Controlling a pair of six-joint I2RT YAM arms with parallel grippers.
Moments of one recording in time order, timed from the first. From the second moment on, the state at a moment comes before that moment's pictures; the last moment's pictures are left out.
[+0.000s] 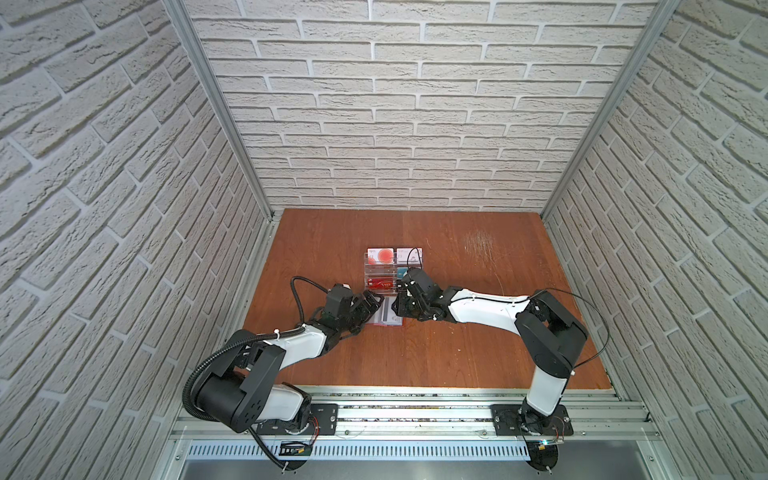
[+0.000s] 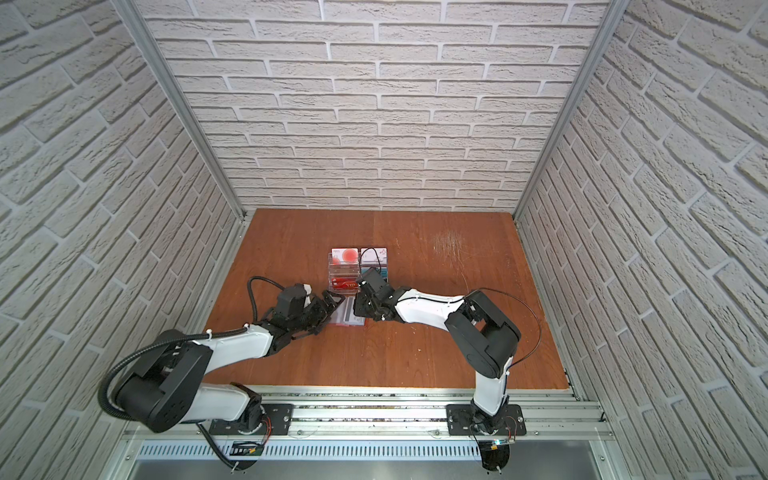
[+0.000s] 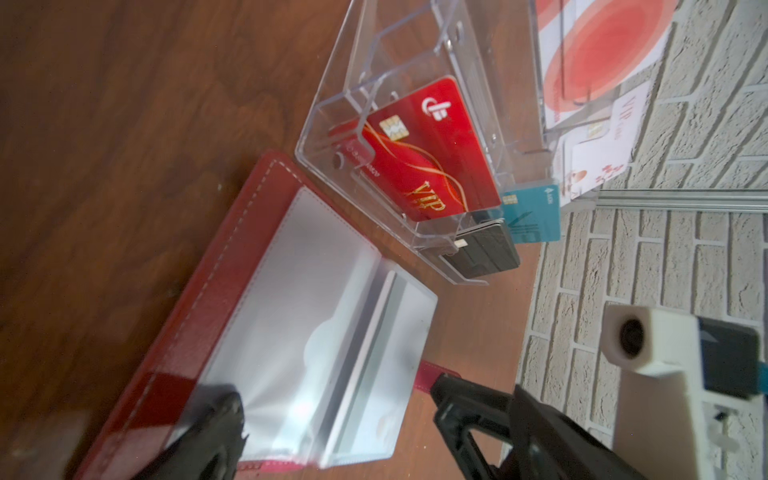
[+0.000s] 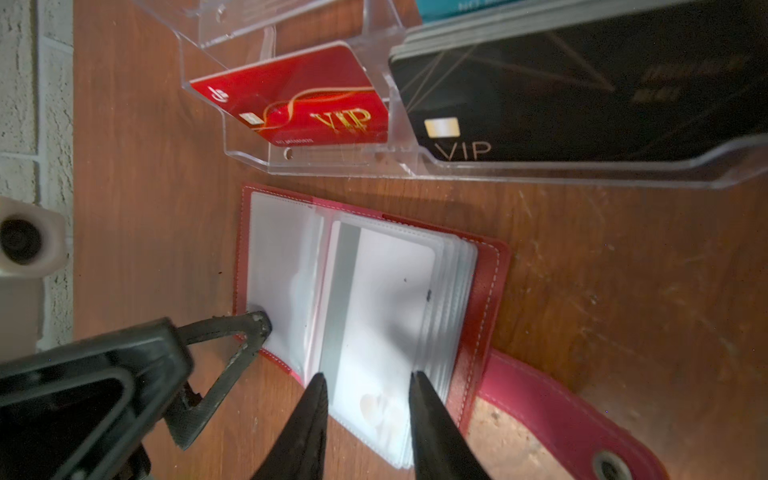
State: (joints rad) left arm -0.46 1.38 0.39 0.35 0.24 -1.18; right arm 0.77 1.84 1.10 -0.20 -0.07 0.86
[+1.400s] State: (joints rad) left arm -0.46 1.32 0.33 0.37 0.23 -1.18; right arm 0.77 1.83 1.03 -0.13 -0.08 0.88
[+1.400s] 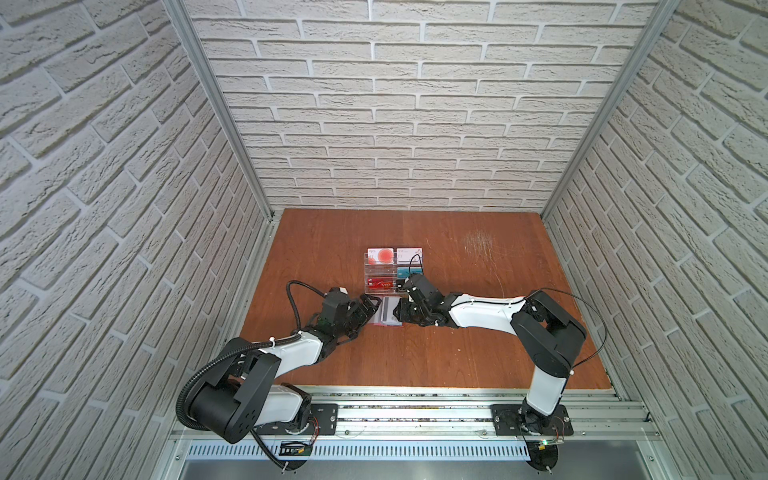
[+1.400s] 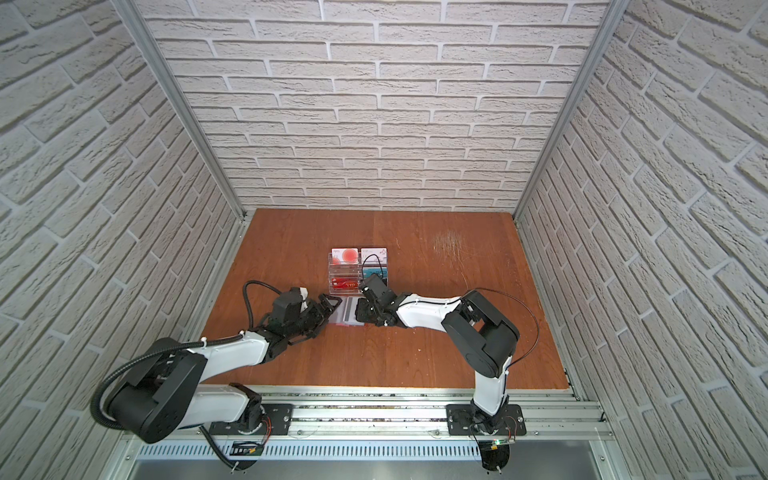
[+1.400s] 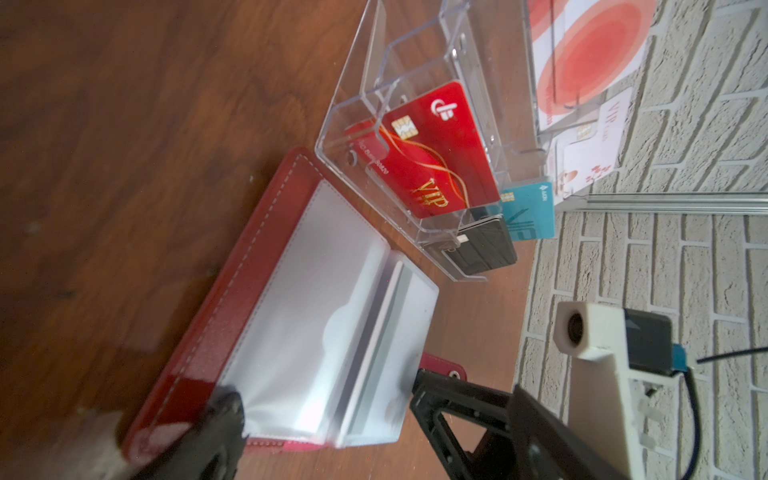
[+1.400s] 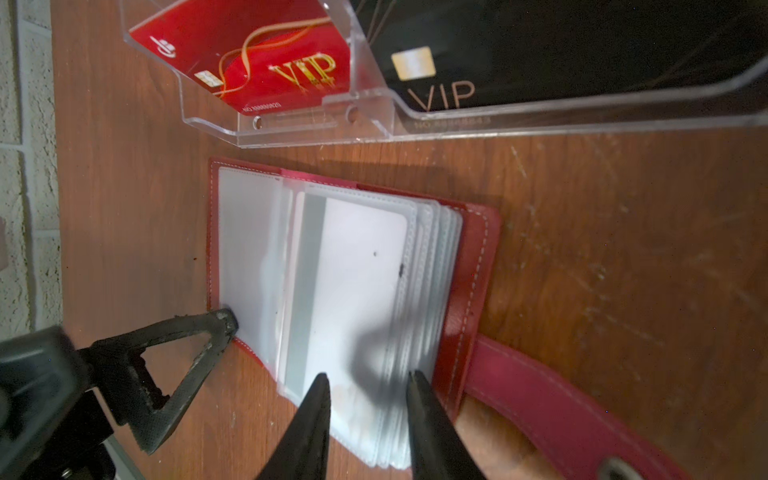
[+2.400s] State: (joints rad) left arm -0.46 1.31 0.32 0.39 0.22 -1.20; right arm 0.81 1.83 1.10 -0.20 -0.04 0.85
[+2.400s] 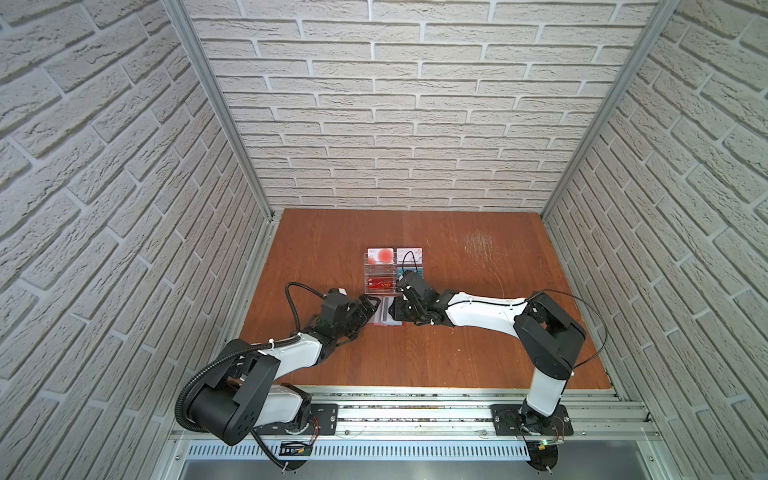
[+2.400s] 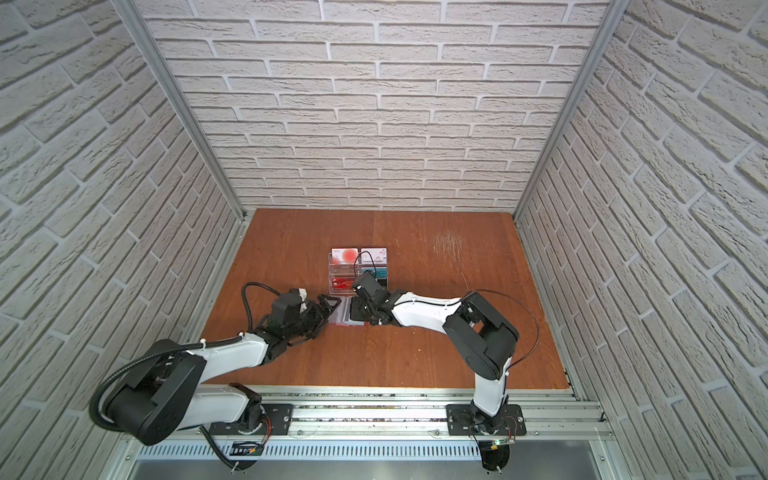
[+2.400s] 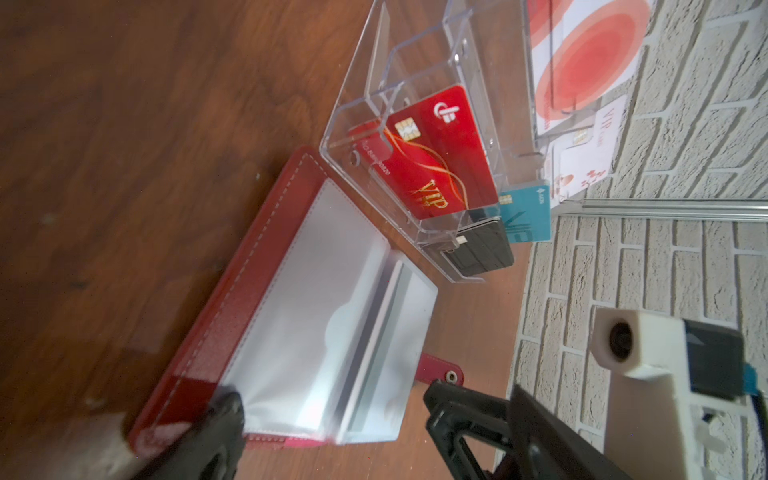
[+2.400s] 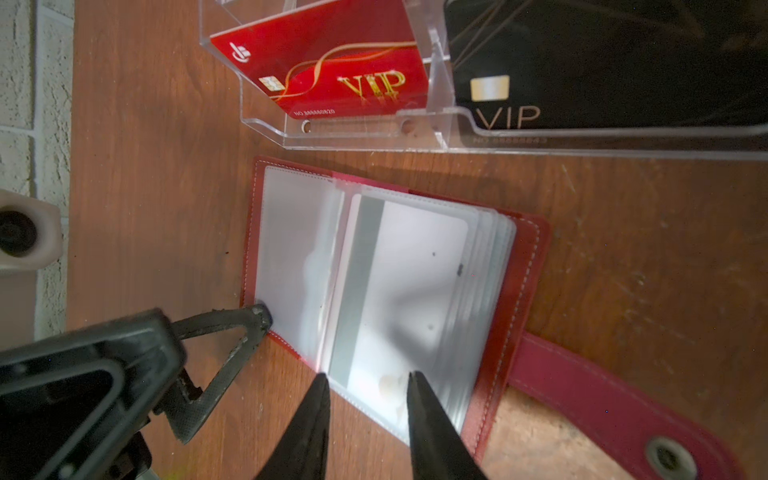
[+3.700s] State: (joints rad) left arm -0.46 1.31 0.28 0.46 0.21 -1.22; right arm 0.81 1.87 1.11 -0.21 -0.03 0.85
